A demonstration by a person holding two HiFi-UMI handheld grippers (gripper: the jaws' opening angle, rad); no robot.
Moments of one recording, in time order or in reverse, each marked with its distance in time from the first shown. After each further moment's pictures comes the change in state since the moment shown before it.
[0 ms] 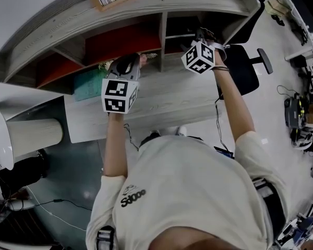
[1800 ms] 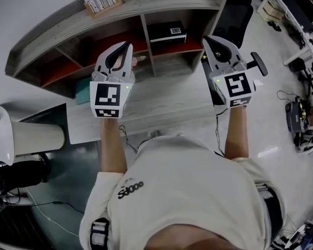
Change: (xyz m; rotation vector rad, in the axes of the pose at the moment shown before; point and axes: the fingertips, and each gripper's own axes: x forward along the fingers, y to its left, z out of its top) left arm -0.072 -0.063 0.137 0.287 -0.254 0.103; right arm -0.268 -0.070 0.033 0.468 -0.432 -0.264
